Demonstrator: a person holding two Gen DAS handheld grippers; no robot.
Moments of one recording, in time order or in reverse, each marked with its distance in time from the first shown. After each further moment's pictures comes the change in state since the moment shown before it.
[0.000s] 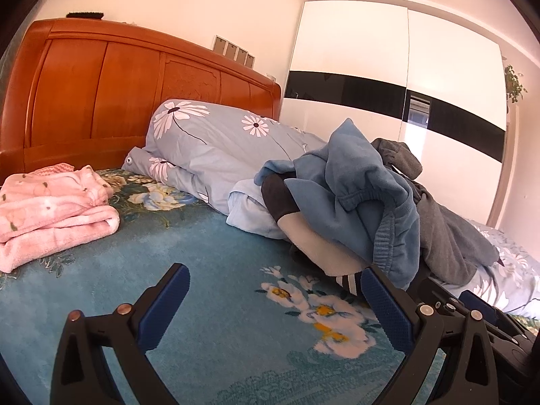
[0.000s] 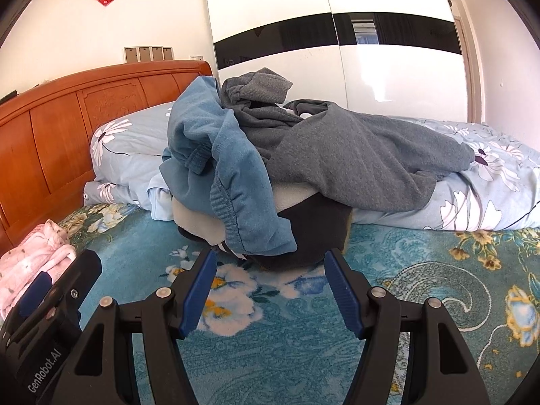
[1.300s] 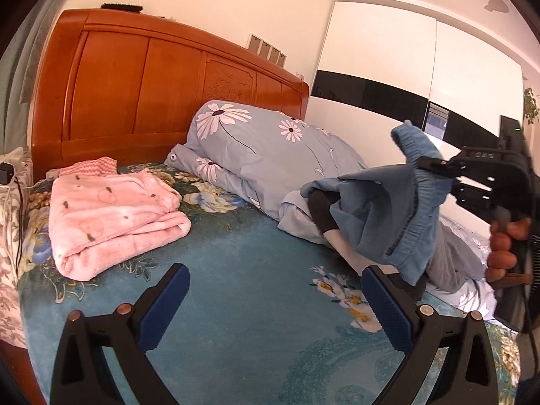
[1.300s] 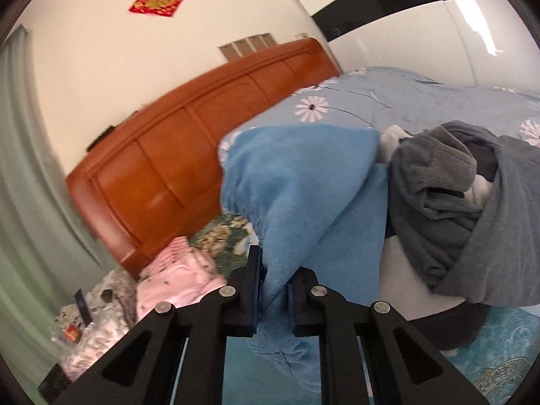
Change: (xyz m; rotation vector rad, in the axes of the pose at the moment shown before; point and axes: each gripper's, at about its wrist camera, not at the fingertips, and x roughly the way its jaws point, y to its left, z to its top) left arm -0.101 0.089 0.056 -0.077 0.055 0.060; right arm 0.015 0.040 0.153 0.062 0.188 0.701
